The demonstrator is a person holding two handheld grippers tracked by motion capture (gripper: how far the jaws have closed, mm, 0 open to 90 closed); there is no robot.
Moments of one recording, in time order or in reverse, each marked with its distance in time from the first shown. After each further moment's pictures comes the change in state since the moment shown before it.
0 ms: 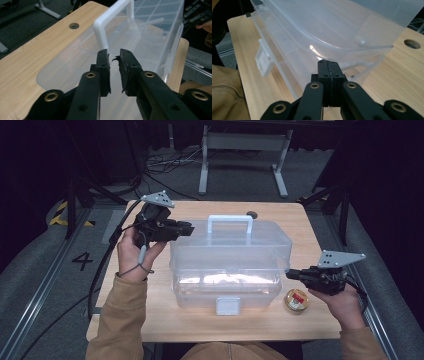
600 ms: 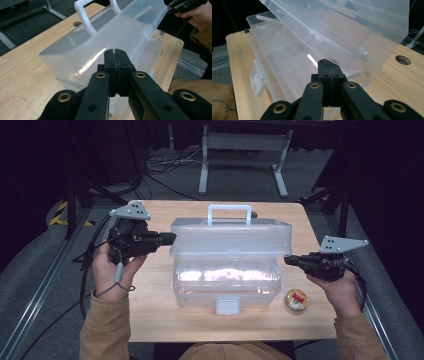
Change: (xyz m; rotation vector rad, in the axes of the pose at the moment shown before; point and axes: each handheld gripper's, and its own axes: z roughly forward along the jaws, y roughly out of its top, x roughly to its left) left arm -0.023 -0.025 -0.044 -0.030 0.031 -0.025; right arm -0.016 0.026 0.002 -0.071 -0.011 0.005
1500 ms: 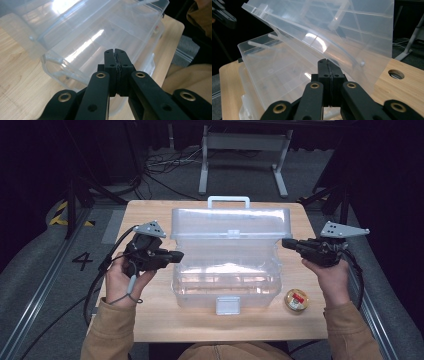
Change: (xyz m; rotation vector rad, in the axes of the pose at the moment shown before) left arm 0.001 -0.027 0.045 0.111 -0.035 -0.040; right arm -0.019 0.017 0.011 -0.141 -0.042 0.099
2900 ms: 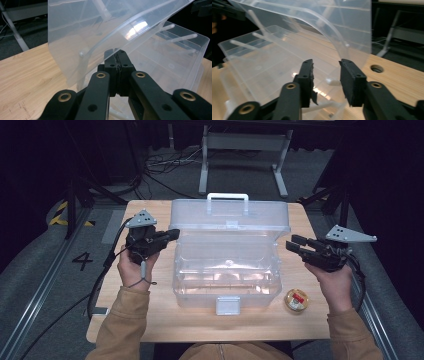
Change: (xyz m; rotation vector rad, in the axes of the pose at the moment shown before) left arm 0.043 -0.007 0.021 -0.283 0.140 -0.053; right arm 0.008 -0.007 -0.013 -0.012 -0.168 0.045
